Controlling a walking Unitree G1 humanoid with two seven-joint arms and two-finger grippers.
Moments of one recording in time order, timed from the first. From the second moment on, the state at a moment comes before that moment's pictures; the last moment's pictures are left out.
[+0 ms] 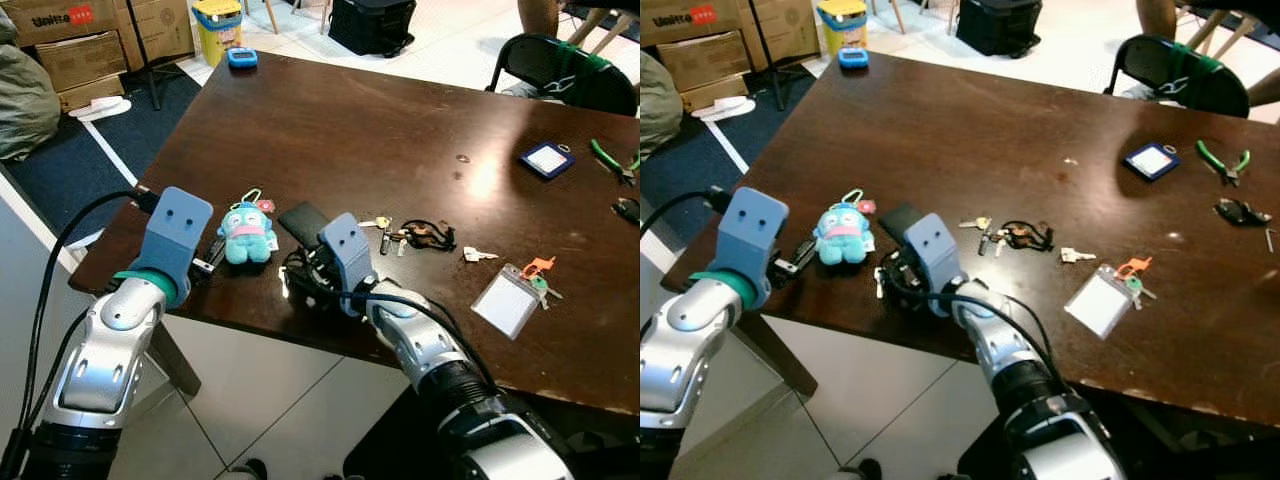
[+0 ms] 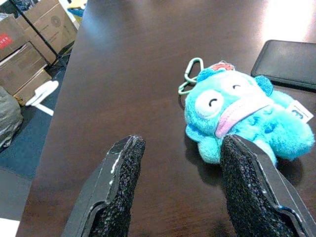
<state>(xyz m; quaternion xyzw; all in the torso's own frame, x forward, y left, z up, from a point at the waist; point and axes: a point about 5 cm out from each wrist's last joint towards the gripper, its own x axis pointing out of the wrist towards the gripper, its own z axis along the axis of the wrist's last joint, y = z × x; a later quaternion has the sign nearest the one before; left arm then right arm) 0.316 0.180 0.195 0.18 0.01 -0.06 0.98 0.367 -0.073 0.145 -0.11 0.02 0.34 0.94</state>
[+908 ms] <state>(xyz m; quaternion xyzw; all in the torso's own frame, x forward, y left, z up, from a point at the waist) 0.315 0.178 0.195 0.18 0.00 -0.06 0.98 0.366 -0.069 0.140 -0.09 0.03 0.37 0.93</state>
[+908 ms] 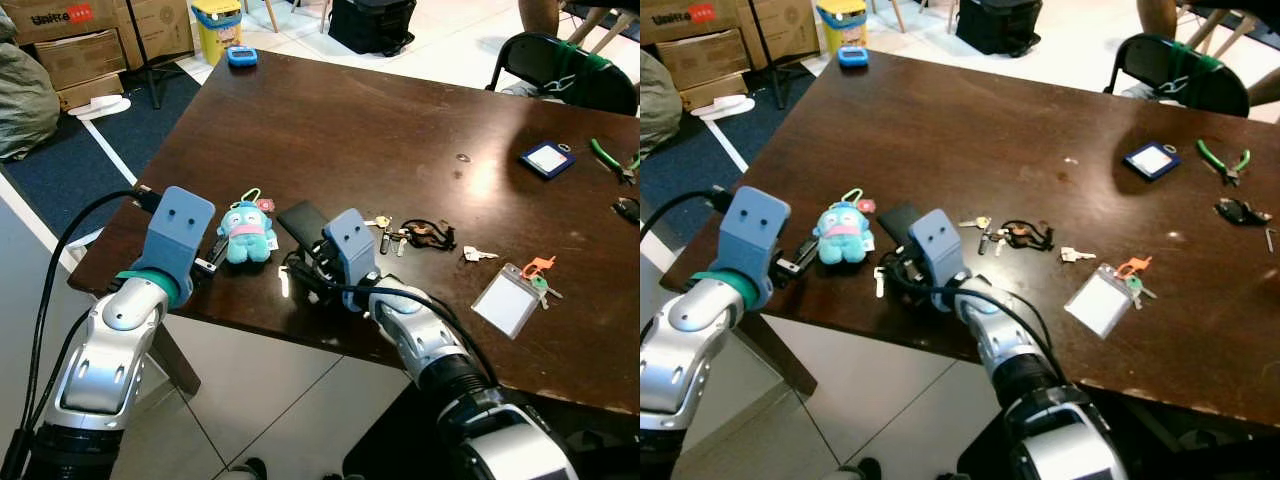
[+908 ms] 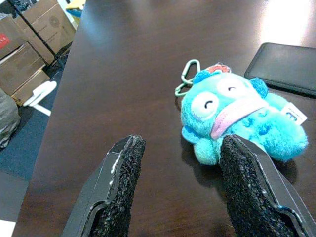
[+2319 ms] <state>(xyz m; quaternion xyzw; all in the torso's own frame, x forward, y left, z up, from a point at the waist) 0.287 0.157 0.237 0.14 -0.11 -0.09 0.98 0.335 -0.114 0.219 0.00 -0.19 0.23 0.95</state>
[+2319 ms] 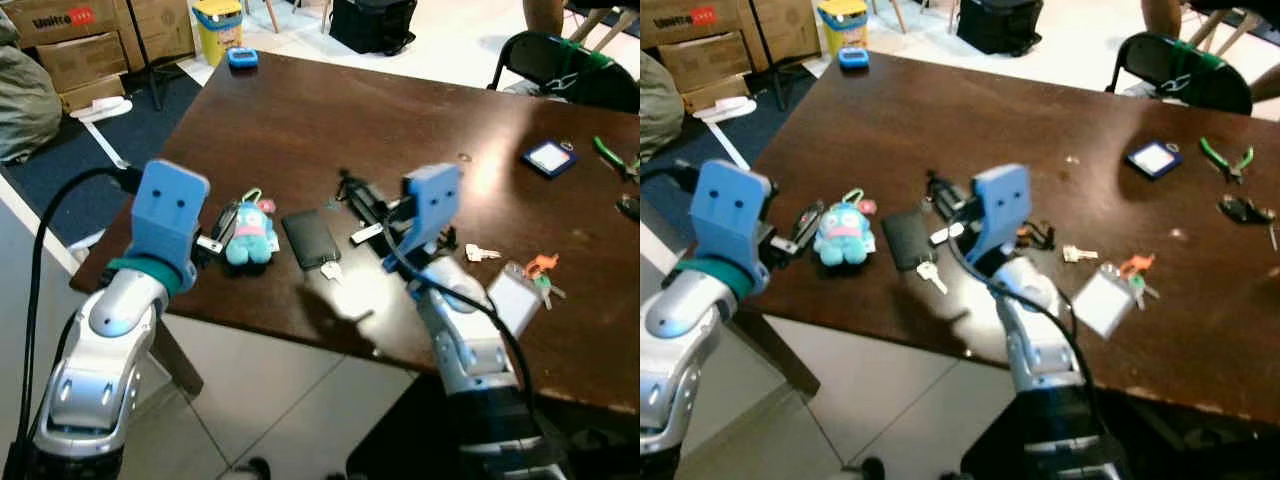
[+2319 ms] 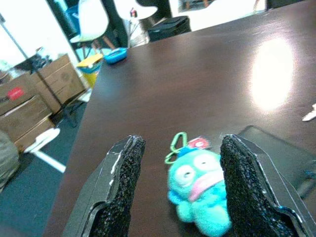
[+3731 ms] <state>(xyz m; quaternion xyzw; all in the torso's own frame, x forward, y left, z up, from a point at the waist) 0.280 0.172 0.210 0.12 -0.07 -0.02 0.99 0.331 -0.113 0.219 0.02 -0.18 0.13 0.97</state>
